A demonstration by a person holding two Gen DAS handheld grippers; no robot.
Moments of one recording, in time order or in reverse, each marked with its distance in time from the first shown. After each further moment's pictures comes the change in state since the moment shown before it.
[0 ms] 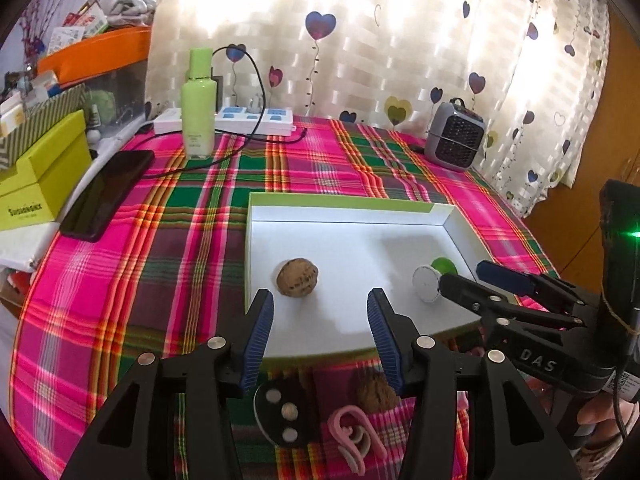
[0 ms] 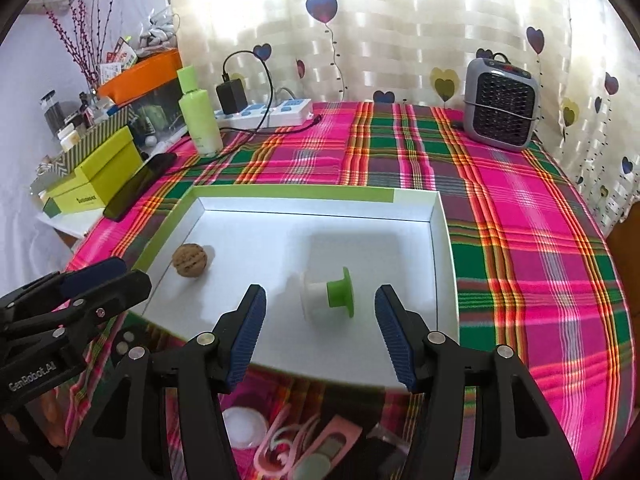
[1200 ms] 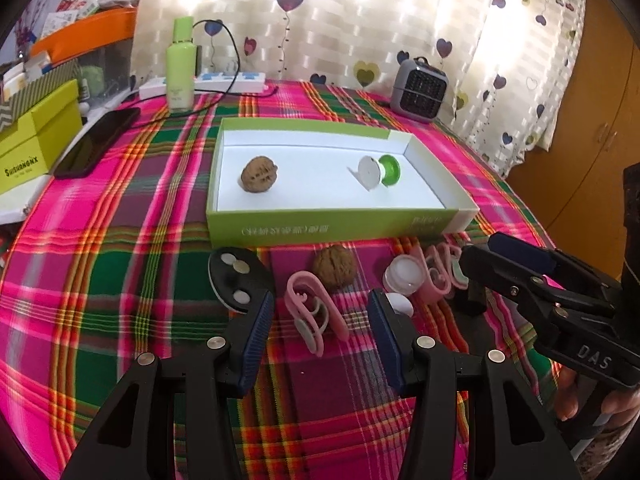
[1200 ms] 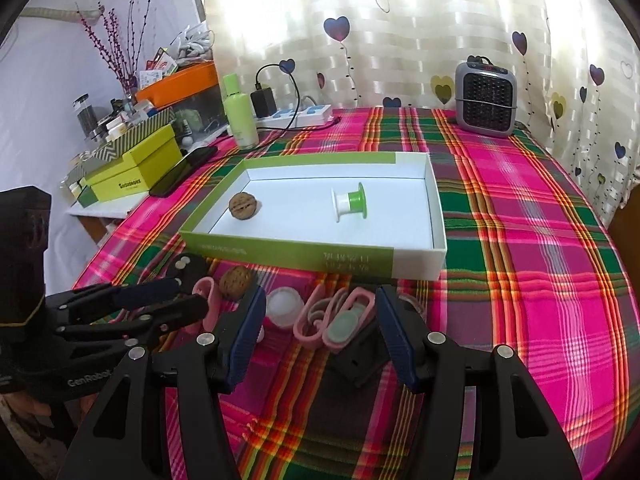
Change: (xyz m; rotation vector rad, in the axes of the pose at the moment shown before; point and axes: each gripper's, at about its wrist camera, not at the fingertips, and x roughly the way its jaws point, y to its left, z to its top) left arm -0.022 -0.021 -0.071 0.045 0.078 -0.058; right arm -0.059 0.009 -0.068 0.000 -0.069 0.064
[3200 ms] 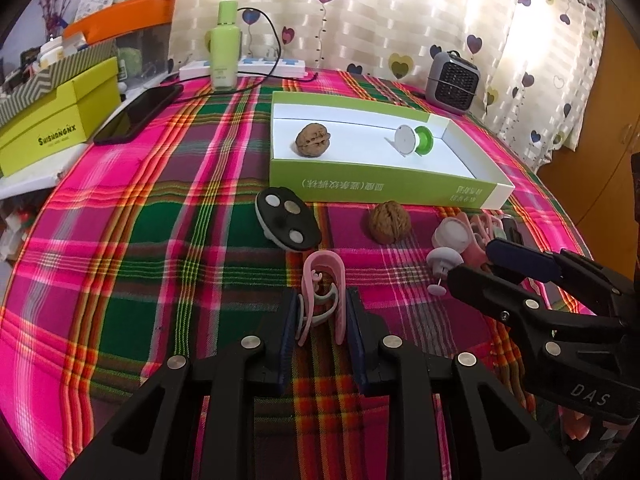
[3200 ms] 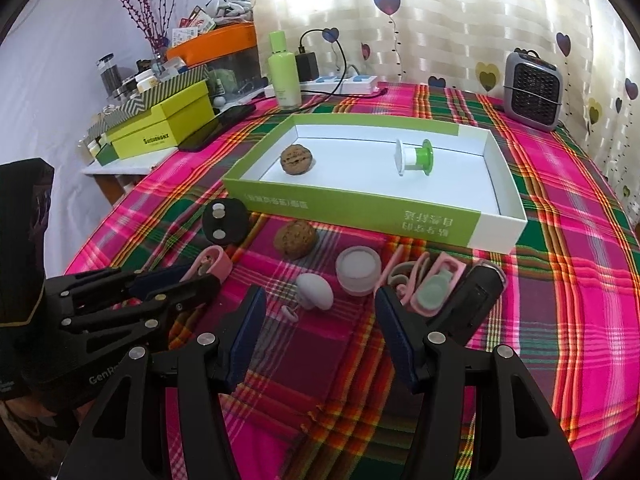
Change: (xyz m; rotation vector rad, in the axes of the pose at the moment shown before) left arm -0.008 0.021 -0.029 -0.040 0.008 0.102; right arm 0.020 0.042 -0.020 -0.094 0.083 0.060
